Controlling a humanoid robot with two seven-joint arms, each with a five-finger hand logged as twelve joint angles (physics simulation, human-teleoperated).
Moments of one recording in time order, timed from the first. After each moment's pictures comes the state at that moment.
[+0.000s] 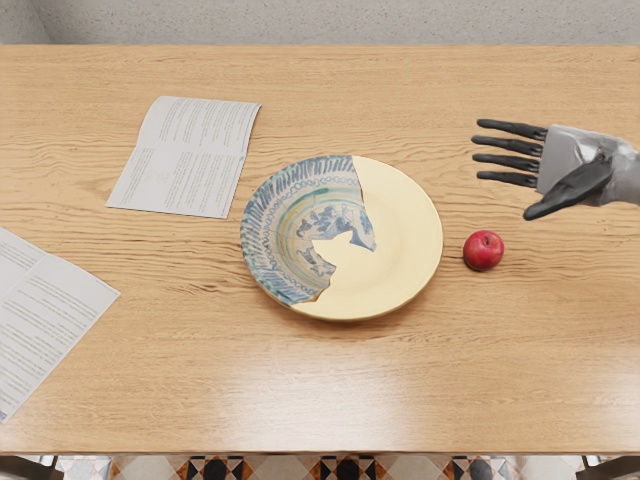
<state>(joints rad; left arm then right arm) -0.07 0.00 0.10 -0.27 0.06 -0.06 0.11 0.85 -0.97 0.47 1.25 0.12 0.61 -0.20</state>
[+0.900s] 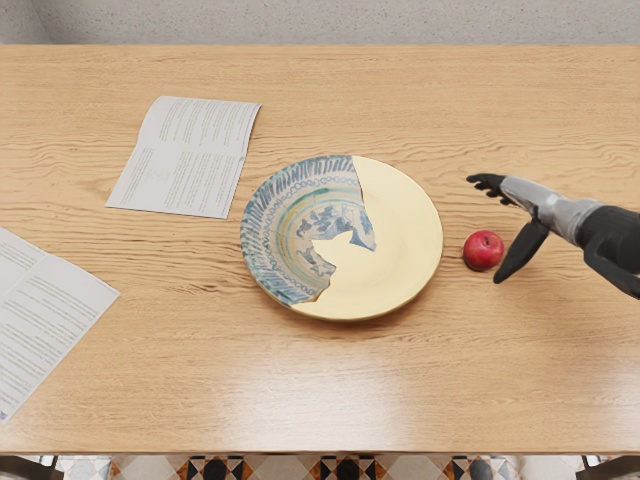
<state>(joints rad) -0.07 0.00 0.10 -0.27 0.06 -0.06 0.11 0.79 -0.87 0.40 1.59 -0.94 -0.11 -0.34</state>
